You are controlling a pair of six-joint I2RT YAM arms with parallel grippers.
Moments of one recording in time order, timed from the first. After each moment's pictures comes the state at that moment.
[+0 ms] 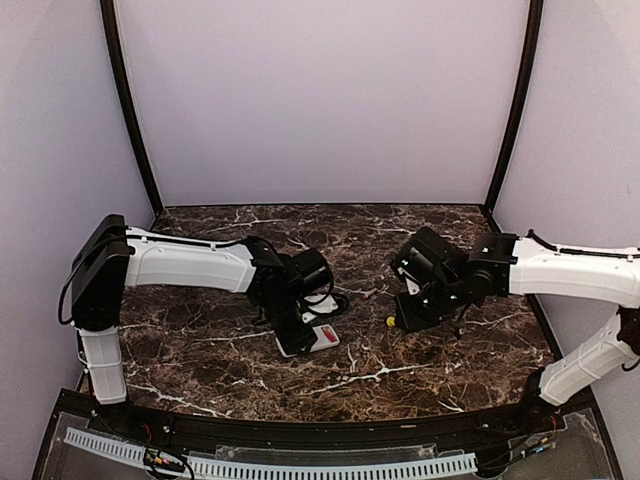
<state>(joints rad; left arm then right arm) -1.00 1.94 1.41 -0.82 0.07 0.09 1.01 1.39 1.07 -0.84 0.13 0.64</state>
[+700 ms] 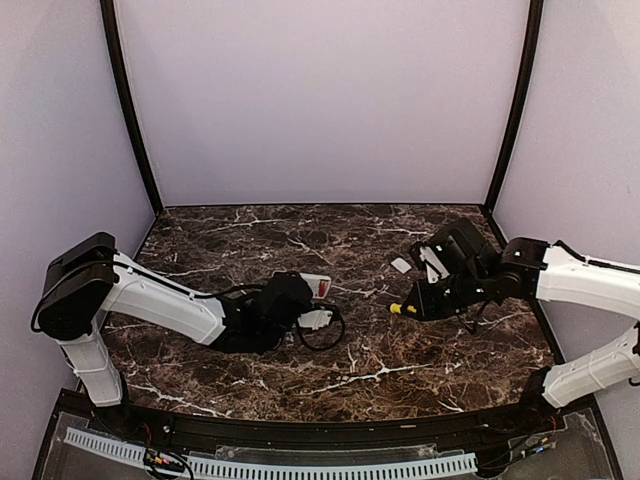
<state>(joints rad) -1.10 1.78 0.92 0.22 -0.87 1.27 0.87 1.20 0.92 -0.67 0.01 0.63</state>
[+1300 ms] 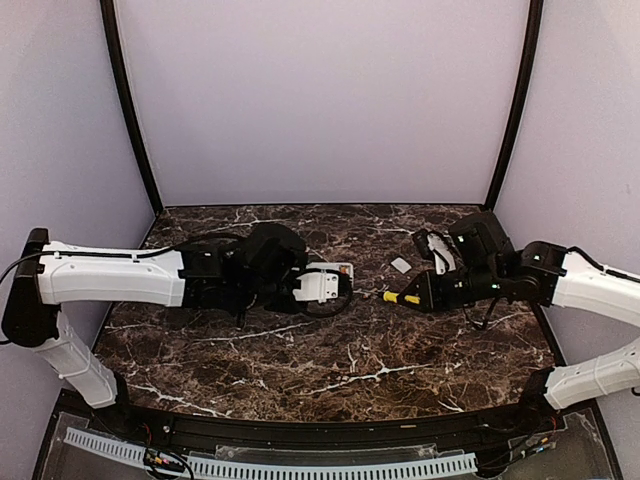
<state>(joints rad) -1.10 1.59 1.16 -0.29 -0.50 0.92 0.84 1.10 0.87 -0.55 -0.12 0.60</state>
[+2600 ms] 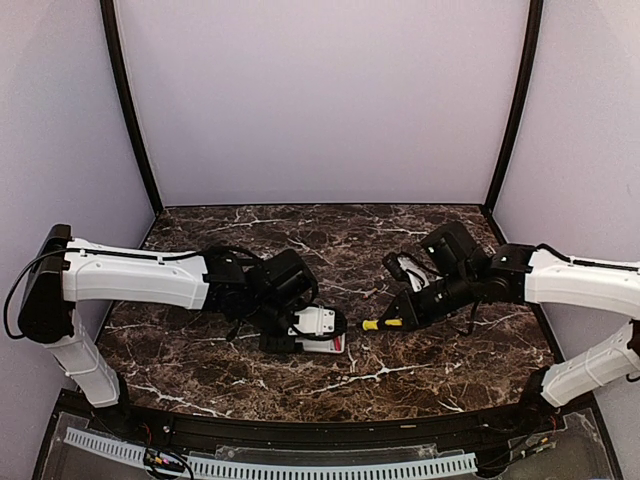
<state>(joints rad) -1.10 1.67 1.21 -0.66 -0.11 0.56 0.86 1.25 0.88 -0.51 -0.36 0.52</state>
